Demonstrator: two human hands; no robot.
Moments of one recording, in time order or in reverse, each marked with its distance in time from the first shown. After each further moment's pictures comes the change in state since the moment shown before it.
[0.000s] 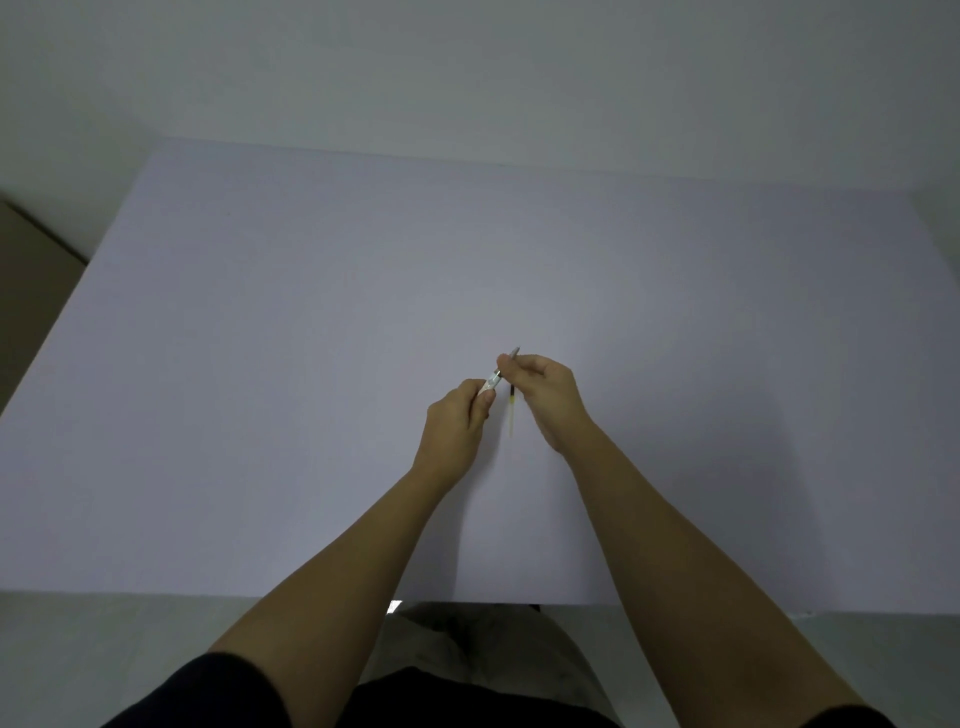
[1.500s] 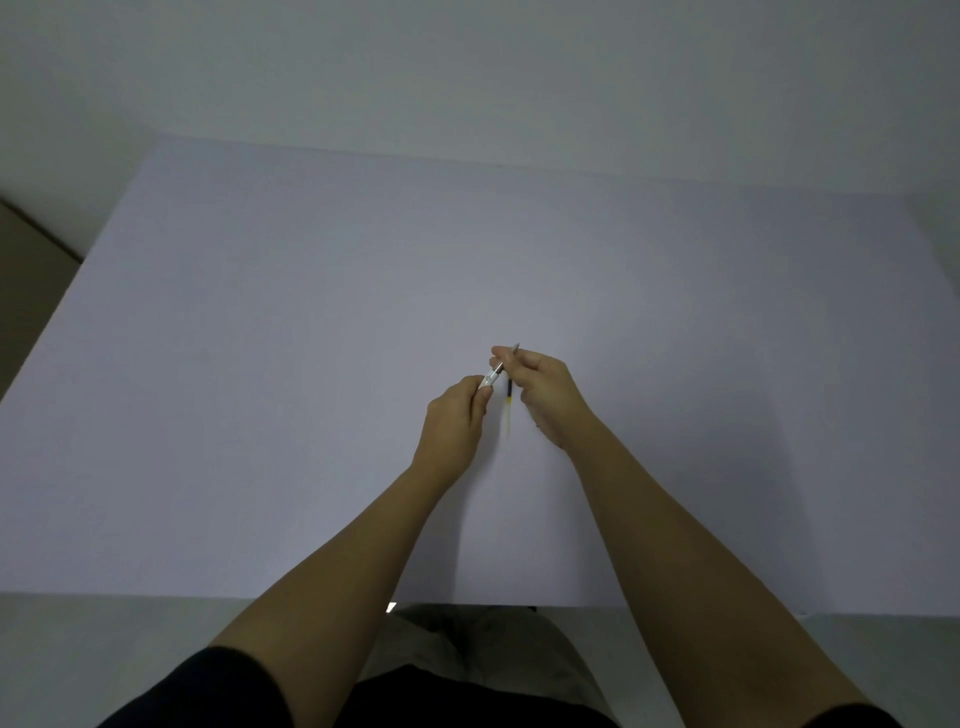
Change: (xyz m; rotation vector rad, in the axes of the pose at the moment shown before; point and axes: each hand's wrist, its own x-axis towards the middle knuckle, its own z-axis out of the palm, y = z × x) left_hand 0.007 0.001 0.004 0.054 -0.002 0.000; right_hand 0.005 -0.007 -0.003 -0.012 -0.045 0.030
